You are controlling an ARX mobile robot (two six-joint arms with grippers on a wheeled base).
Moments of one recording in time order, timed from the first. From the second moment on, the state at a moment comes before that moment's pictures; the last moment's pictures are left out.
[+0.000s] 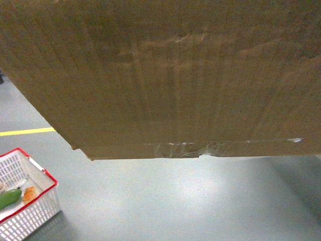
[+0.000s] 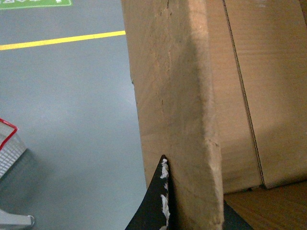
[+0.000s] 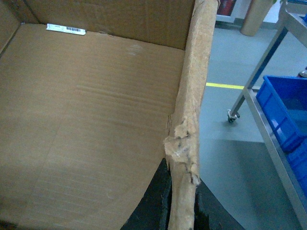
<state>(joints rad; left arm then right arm) -0.38 1.18 0.95 -0.29 -0.09 -0.24 0.17 1.13 0.87 -0.03 0.01 -0.10</state>
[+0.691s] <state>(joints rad) -0.38 1.18 0.95 -0.29 -0.09 -0.24 0.17 1.13 0.87 -0.03 0.01 -0.10</state>
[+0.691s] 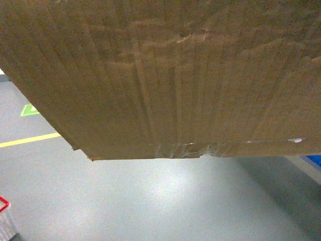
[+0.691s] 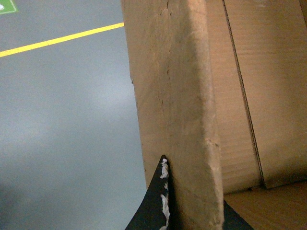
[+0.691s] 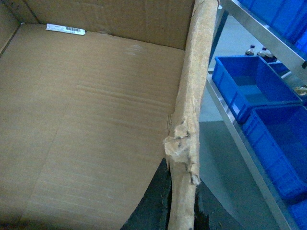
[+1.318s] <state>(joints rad) -0.38 1.18 0.95 -0.29 -0.09 -0.24 0.17 1.13 0.87 -0.03 0.01 -0.10</state>
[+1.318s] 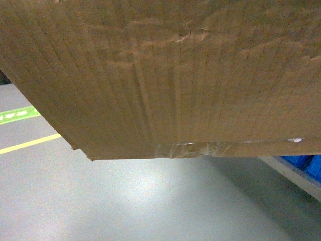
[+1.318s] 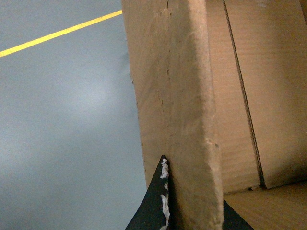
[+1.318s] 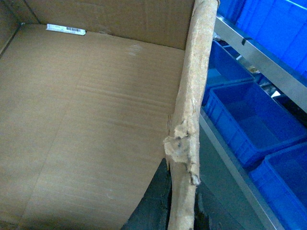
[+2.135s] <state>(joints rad) -0.38 1.18 0.95 -0.29 -0.09 -0.24 0.17 1.13 0.87 -0.03 0.01 -0.10</state>
